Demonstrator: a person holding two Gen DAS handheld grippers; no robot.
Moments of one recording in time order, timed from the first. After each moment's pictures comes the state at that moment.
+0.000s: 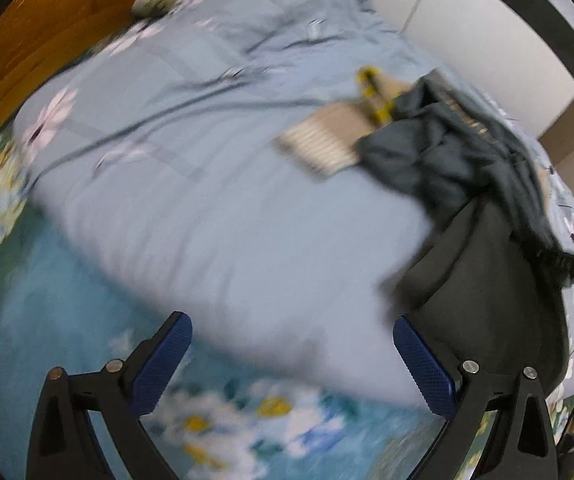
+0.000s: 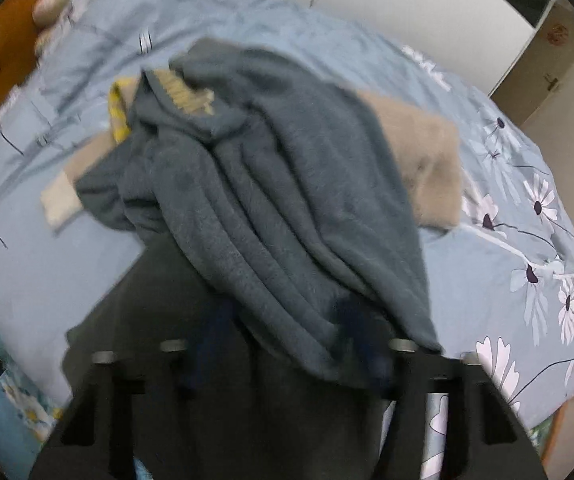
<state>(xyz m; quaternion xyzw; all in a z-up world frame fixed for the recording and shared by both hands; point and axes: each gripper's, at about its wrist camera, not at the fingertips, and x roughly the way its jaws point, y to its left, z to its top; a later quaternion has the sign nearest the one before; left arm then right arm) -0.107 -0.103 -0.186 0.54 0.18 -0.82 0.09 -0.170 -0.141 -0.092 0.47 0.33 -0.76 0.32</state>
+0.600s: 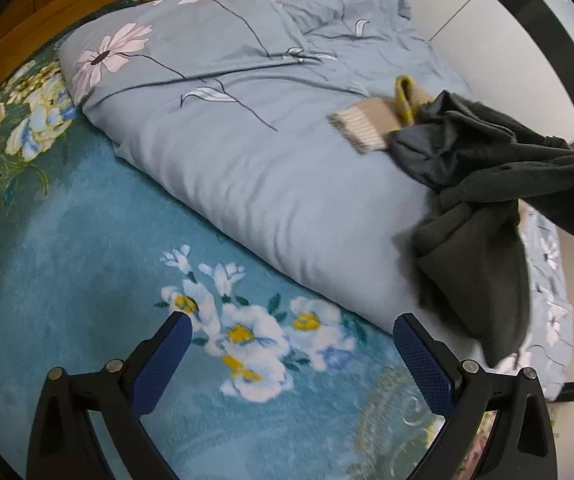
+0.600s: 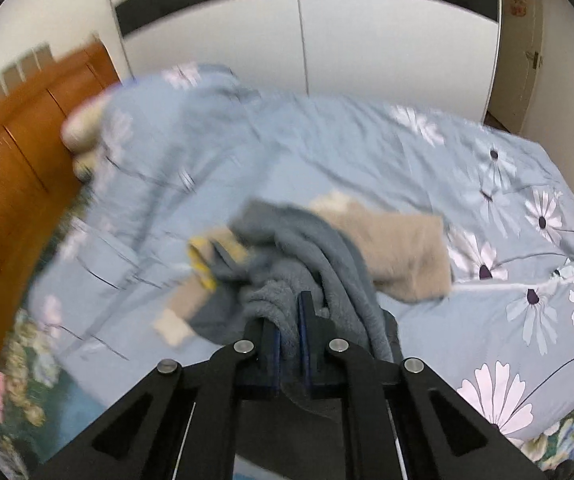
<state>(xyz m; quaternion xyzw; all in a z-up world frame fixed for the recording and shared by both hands) -0.032 -0.147 -0.146 0.55 0.27 -0.79 0.07 -0.148 -0.111 0.104 0.41 0.12 -0.81 0.40</state>
